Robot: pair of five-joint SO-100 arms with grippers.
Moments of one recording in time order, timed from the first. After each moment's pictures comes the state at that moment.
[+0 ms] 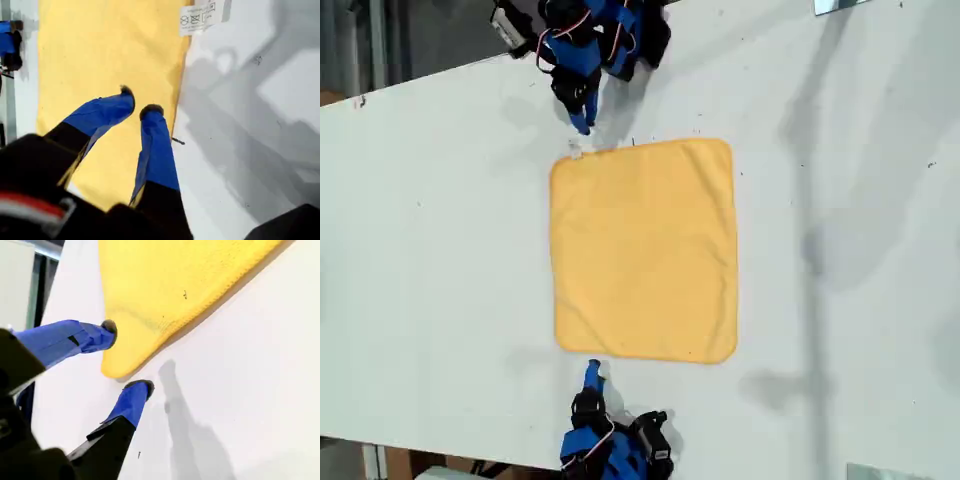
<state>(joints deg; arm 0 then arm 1) -35.5 198.8 178.2 75.1 -60.0 29.9 189.1 163.2 84.9 89.2</state>
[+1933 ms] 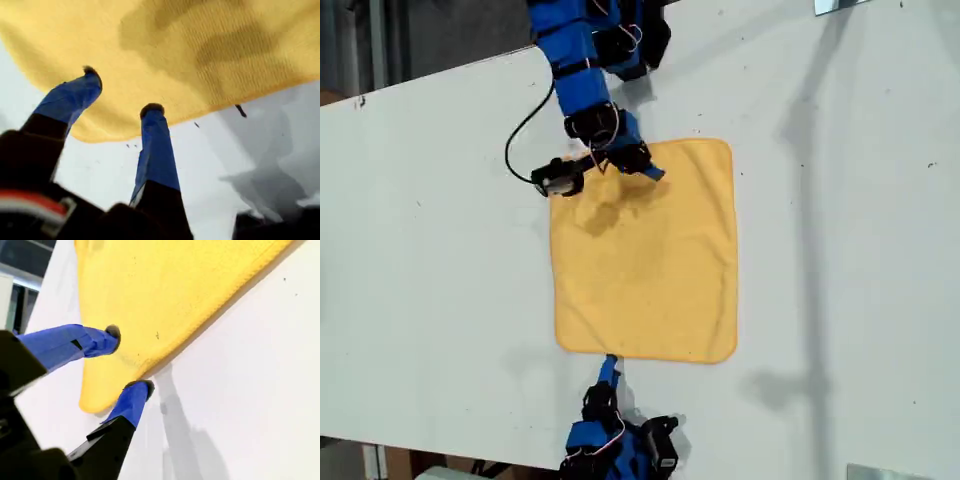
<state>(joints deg) -21.6 187.4 175.3 69.1 -67.0 -8.1 105.6 121.6 71.9 69.2</state>
